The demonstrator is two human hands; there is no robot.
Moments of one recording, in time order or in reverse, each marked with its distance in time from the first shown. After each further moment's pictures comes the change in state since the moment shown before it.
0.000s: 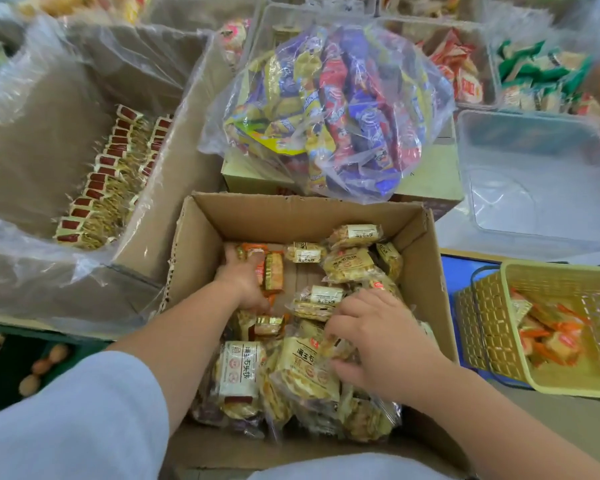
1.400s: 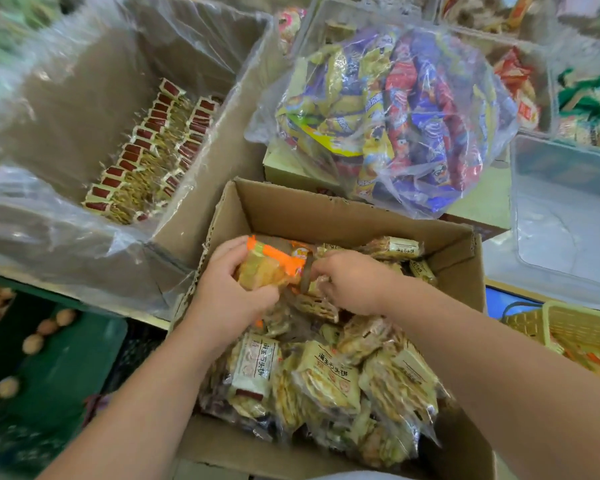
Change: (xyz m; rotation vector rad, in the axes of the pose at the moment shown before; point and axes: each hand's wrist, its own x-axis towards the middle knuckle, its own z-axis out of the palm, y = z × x) left_hand -0.114 -0.033 -0.009 -1.095 0.458 0.237; right_hand 0.145 0.012 -0.001 -0.007 -0.329 0.004
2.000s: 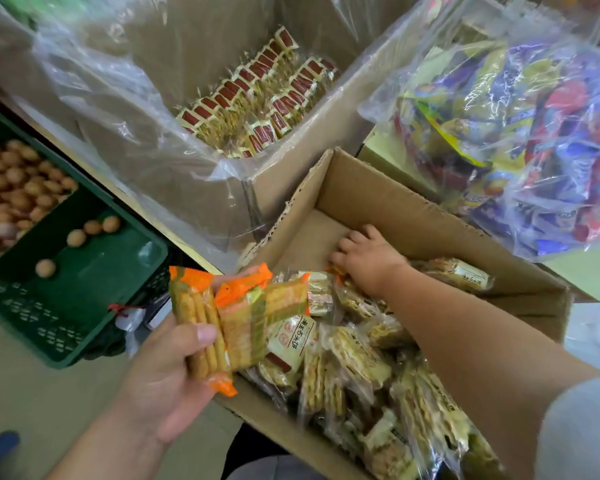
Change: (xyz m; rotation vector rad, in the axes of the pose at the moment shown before) left_hand -0.126 -0.040 -0.048 -1.194 0.089 -0.146; right_hand 0.097 -0.005 0.039 -0.831 -0.086 -0.290
